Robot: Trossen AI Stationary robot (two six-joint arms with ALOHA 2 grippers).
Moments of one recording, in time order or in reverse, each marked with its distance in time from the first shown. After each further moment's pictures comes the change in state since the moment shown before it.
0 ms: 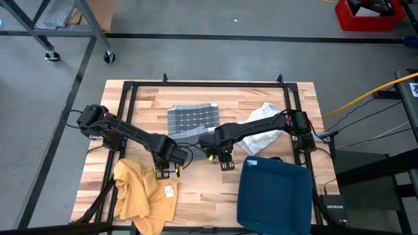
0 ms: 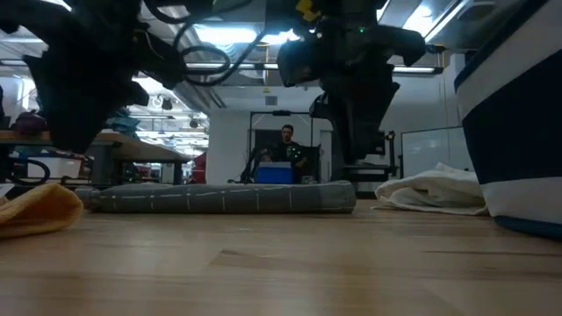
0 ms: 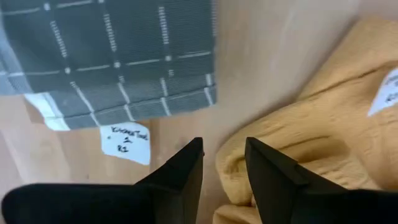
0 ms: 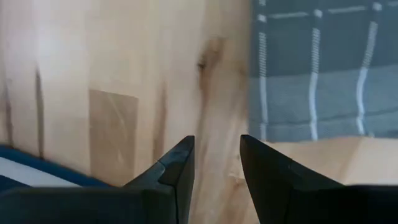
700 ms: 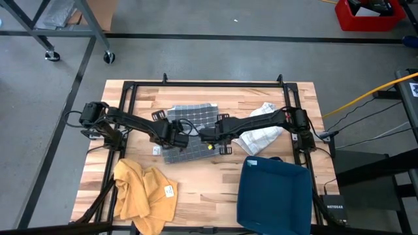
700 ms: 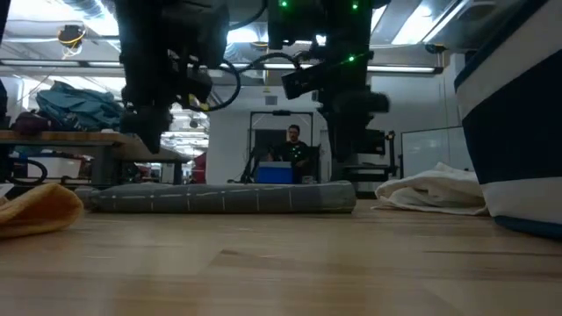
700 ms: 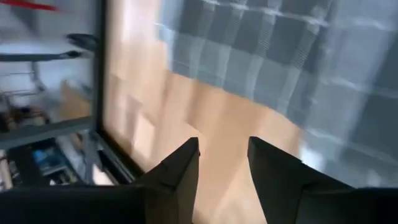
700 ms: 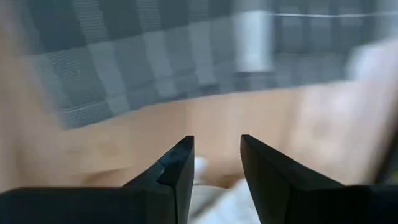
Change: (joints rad) left arm 0.207 0.000 -0.052 -0.072 -0.698 -0.084; right arm -0.051 0.000 0.000 -0.053 0.432 0.013
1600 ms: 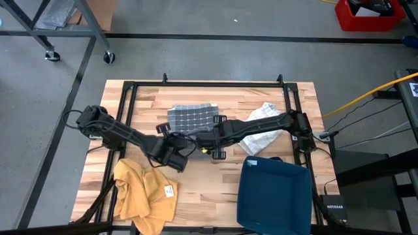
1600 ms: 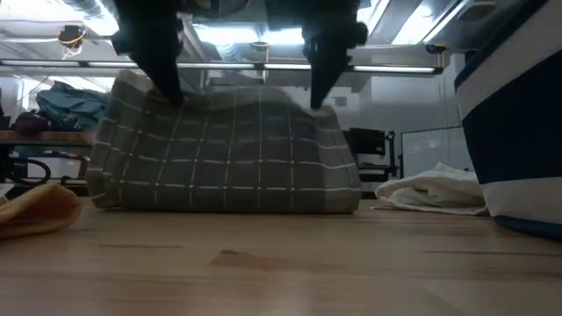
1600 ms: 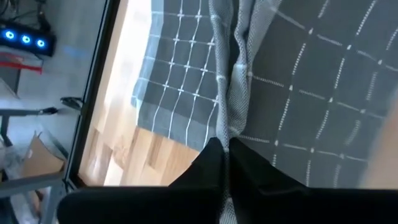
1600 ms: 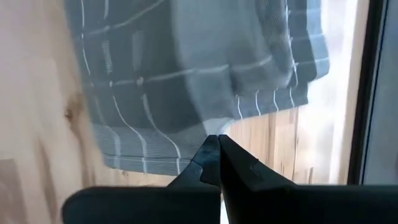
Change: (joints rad) left arm -0.267 0.000 0.207 -0.024 -0.048 -0.152; right arm 0.085 0.000 0.233 -0.111 0.085 0.150
